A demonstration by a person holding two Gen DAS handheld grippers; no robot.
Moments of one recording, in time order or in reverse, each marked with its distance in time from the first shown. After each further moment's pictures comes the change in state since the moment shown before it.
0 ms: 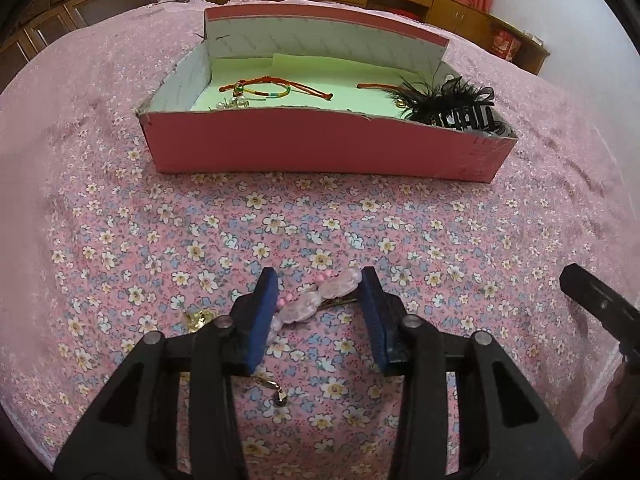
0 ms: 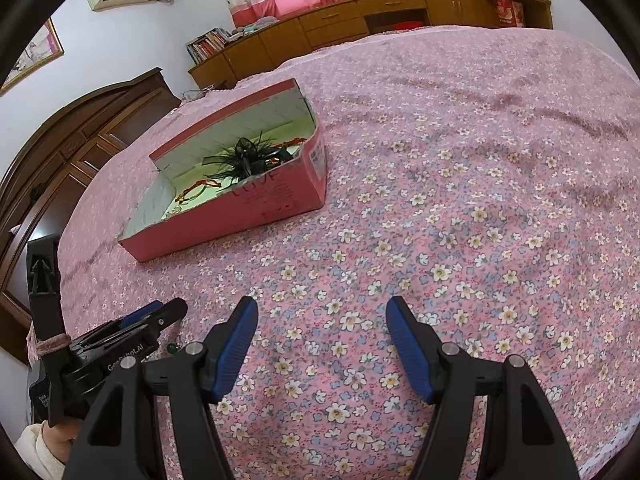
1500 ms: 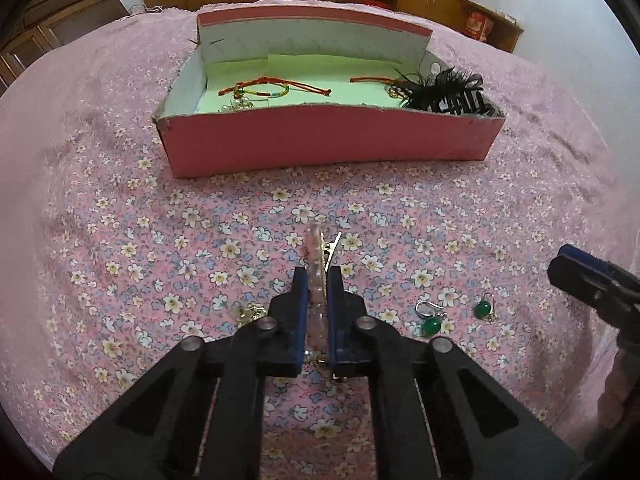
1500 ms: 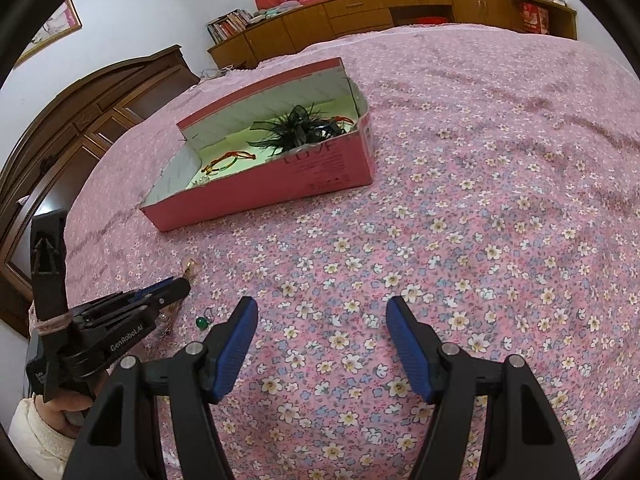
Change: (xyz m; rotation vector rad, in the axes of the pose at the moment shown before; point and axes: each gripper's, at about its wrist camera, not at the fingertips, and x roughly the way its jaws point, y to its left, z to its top) left arm -0.010 0.022 -0.001 0.102 0.017 -0.049; right arm 0.002 0.035 -0.014 -0.071 0.054 0.028
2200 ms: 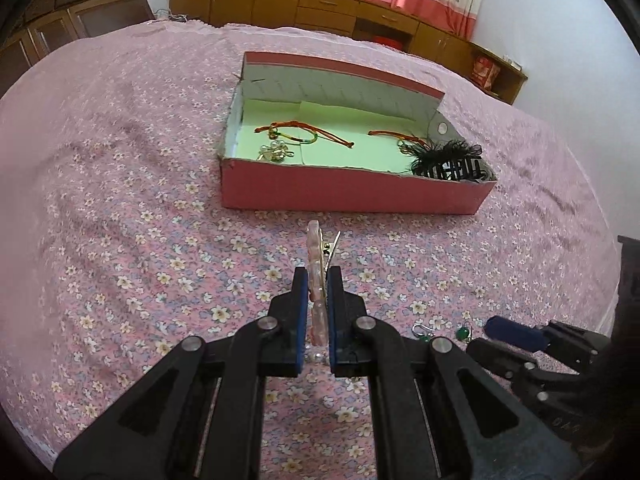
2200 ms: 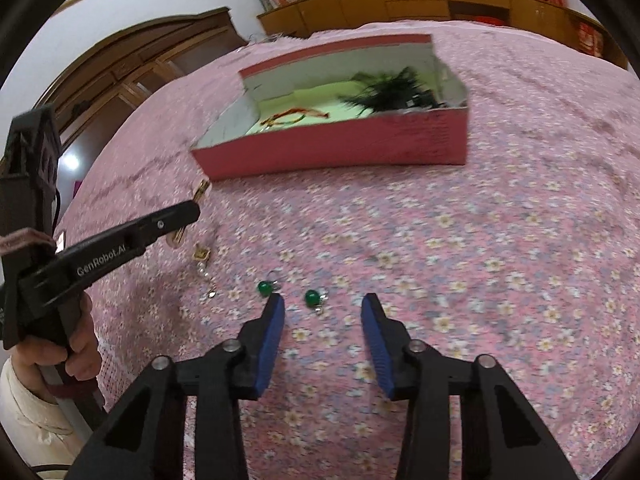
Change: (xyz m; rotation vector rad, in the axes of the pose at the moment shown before) left arm -0.040 0.029 0.006 -0.107 -0.112 -0.039; right arm 0.025 0.054 -0.015 -0.163 0.095 0.086
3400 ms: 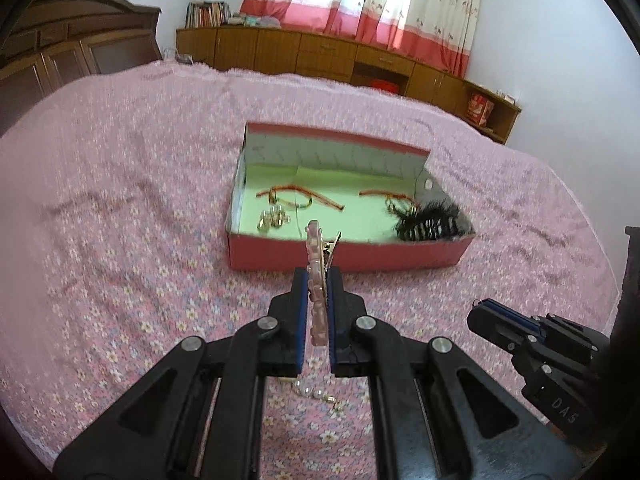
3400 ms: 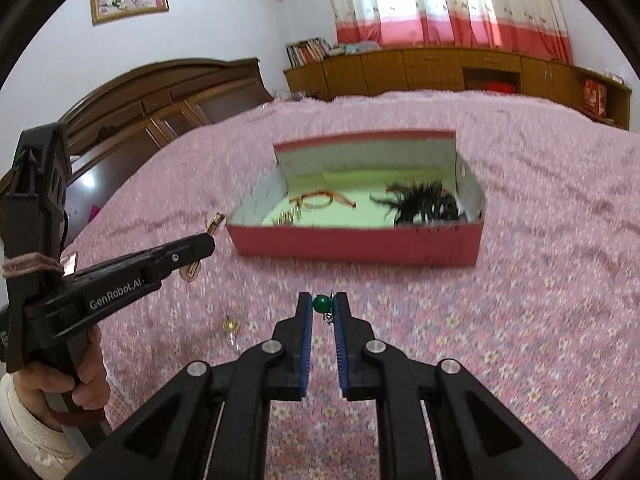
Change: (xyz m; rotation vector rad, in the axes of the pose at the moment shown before) left arm -0.038 -0.014 0.022 0.012 -0.190 0.015; right arm -0.037 0.021 0.031 -0.087 -0.271 0.009
